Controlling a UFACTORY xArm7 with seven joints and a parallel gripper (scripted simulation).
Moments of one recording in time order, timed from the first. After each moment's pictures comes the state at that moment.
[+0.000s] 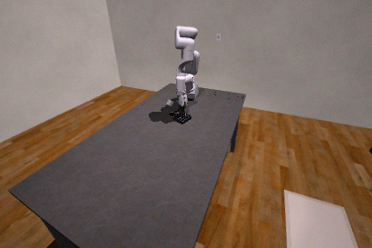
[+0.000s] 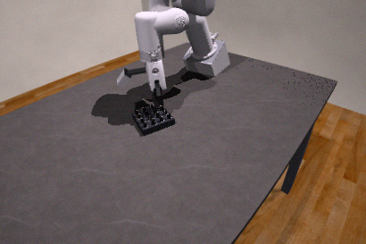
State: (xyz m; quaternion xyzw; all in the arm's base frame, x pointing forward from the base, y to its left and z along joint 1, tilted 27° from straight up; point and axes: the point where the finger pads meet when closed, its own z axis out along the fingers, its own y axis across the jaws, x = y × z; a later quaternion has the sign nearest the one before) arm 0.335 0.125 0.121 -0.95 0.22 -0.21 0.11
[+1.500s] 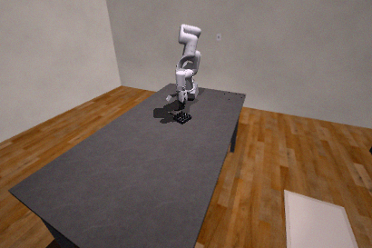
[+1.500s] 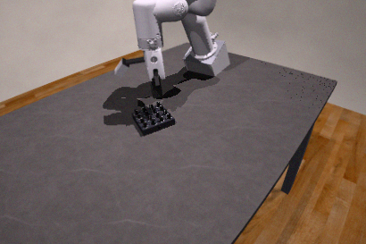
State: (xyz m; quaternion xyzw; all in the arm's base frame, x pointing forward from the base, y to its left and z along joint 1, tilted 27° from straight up) arm 0.320 0.121 0.153 -0.95 0.22 -0.21 0.11
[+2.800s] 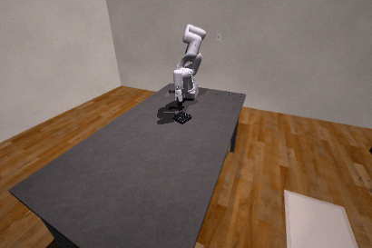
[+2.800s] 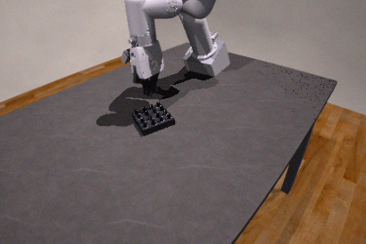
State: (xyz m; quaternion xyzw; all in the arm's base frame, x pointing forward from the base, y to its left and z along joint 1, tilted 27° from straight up) arm 0.331 0.114 0.173 -0.76 0.61 -0.14 0.19
